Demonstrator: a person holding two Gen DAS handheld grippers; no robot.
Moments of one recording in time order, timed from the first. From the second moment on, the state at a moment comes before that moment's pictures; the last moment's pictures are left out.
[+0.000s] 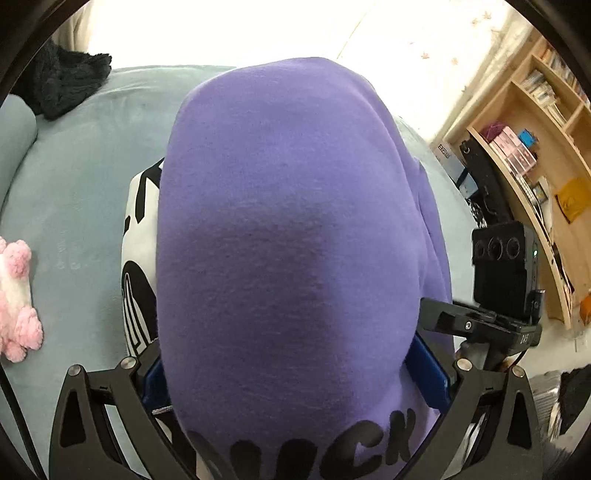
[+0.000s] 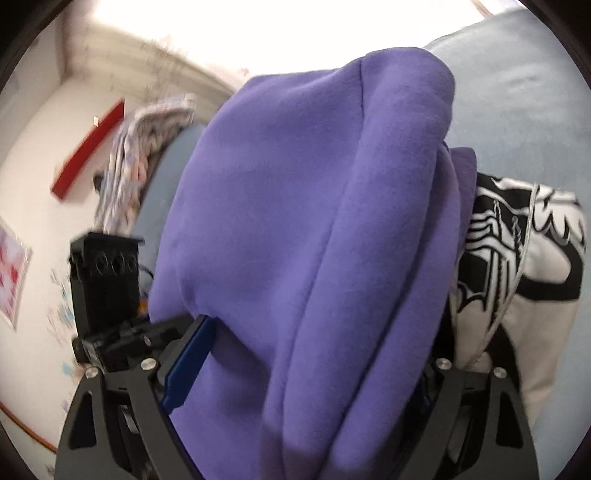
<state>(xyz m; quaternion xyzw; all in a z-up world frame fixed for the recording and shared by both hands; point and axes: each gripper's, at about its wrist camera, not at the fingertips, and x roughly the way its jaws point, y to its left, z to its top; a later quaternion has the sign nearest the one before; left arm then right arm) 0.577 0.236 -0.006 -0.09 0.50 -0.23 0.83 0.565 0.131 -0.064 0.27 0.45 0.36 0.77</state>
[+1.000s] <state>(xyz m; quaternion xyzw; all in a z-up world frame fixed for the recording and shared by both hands) 0.466 0.214 0.036 0.03 0.37 0.00 0.93 0.438 0.139 -0.024 0.04 0.44 0.27 0.86</state>
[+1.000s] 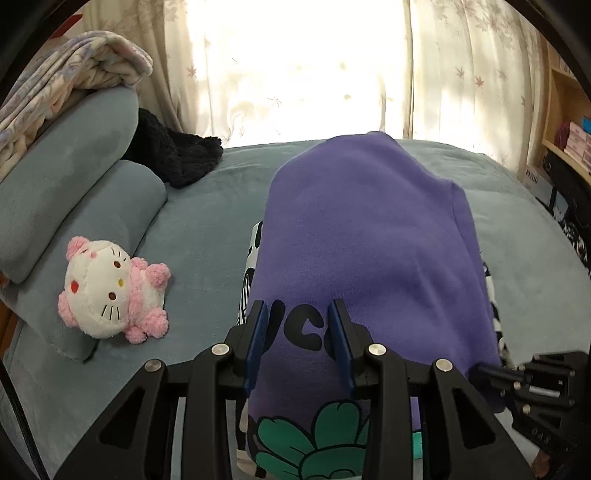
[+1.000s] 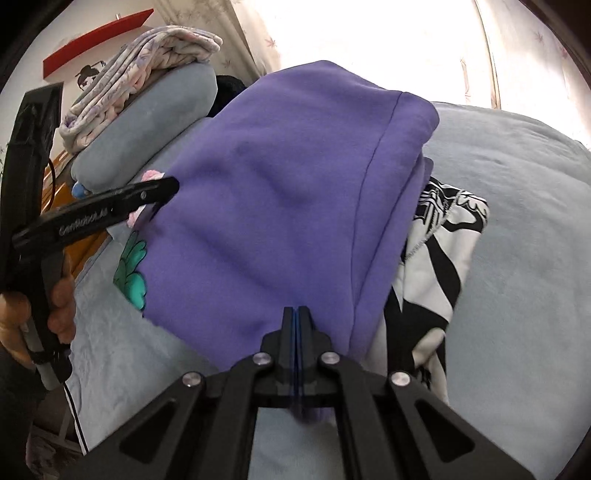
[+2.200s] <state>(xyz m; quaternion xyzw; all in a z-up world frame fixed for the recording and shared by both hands) 0.082 0.056 0.141 0.05 0.34 -0.07 0.94 0.093 -0.043 0.135 -0.04 0.41 0.16 0.90</state>
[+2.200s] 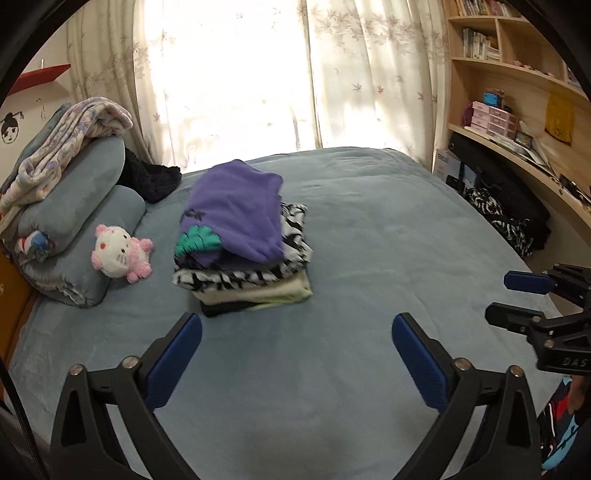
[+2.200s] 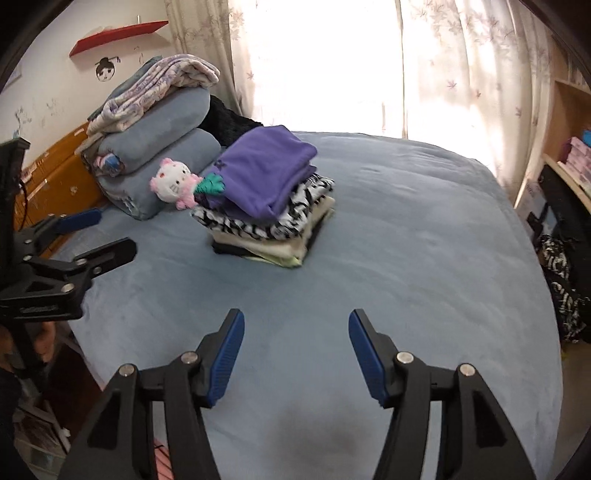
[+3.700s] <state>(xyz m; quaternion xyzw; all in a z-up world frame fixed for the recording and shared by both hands) -0.015 0.016 -0.010 -0.03 0.41 -0.01 0.91 -0.013 -0.065 0.004 0.05 0.43 0.07 0.90</state>
